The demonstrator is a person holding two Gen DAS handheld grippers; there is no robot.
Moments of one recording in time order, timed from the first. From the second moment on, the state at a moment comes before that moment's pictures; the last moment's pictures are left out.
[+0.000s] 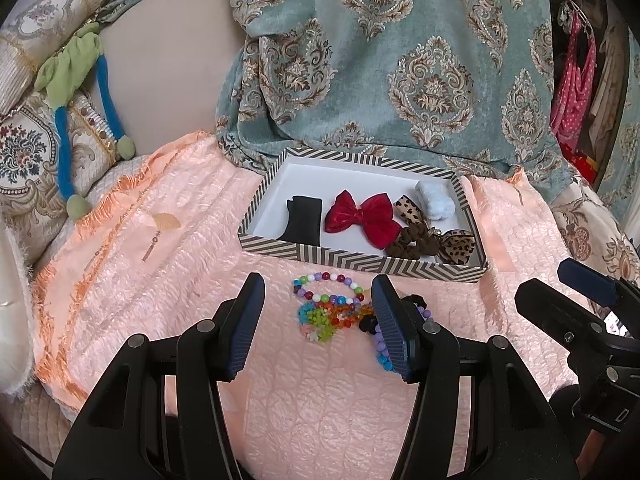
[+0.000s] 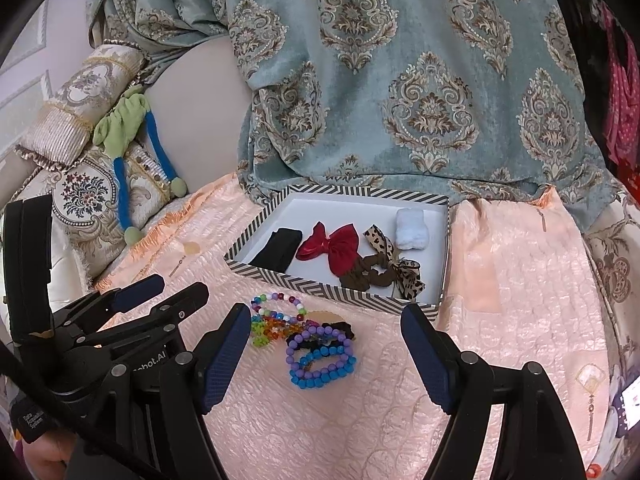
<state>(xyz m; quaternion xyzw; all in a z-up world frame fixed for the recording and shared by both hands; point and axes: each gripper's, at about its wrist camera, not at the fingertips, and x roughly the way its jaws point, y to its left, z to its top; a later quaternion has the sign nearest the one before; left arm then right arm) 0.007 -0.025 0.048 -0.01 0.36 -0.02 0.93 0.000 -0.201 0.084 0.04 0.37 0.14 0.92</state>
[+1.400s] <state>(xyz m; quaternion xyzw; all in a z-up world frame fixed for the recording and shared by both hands) 0.060 0.041 -0.015 -0.12 0.48 -0.05 0.87 0.043 -0.213 -0.010 0.06 0.46 0.16 0.87</state>
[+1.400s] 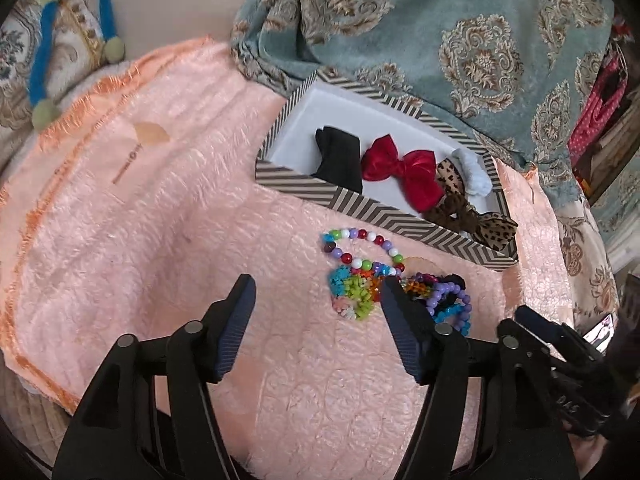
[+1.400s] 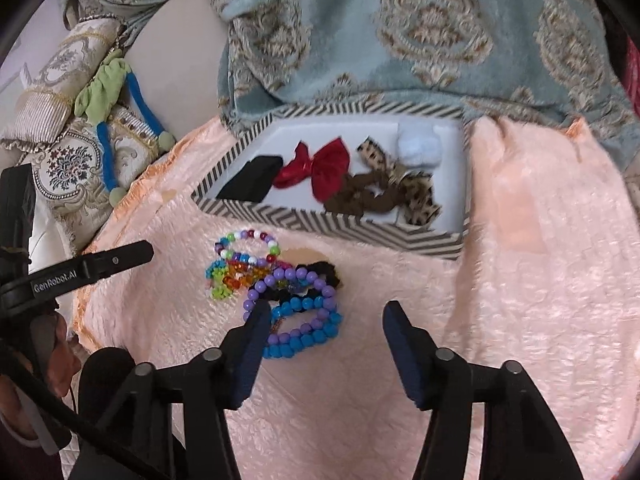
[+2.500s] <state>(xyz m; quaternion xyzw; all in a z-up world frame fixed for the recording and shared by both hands) 0.143 0.016 -0.048 -0.11 0.51 -0.10 0.85 0.064 -0.217 -0.013 0.10 0.44 0.23 0.86</state>
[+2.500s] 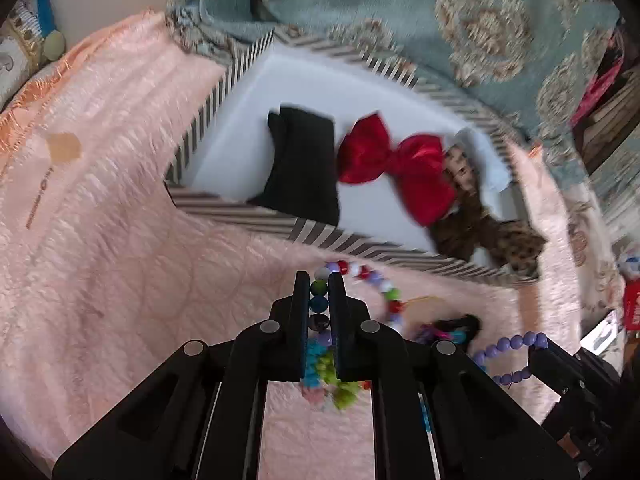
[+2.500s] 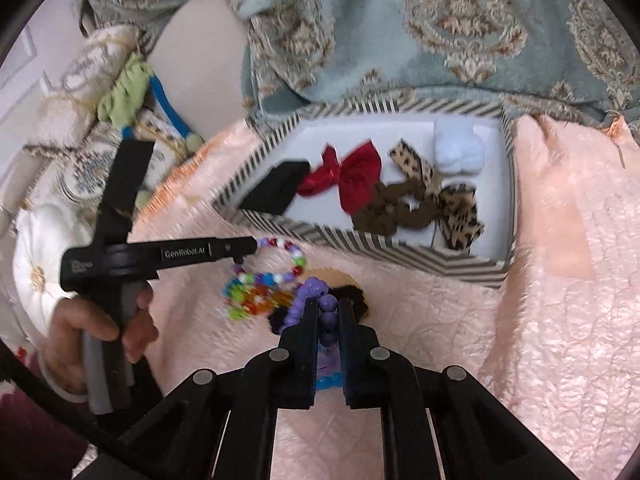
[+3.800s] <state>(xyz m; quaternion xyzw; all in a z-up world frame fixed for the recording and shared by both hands) 0.214 -0.029 0.034 -0.03 0.43 -0.09 0.90 0.163 -0.213 0.049 0.05 0.39 0.21 0.89</state>
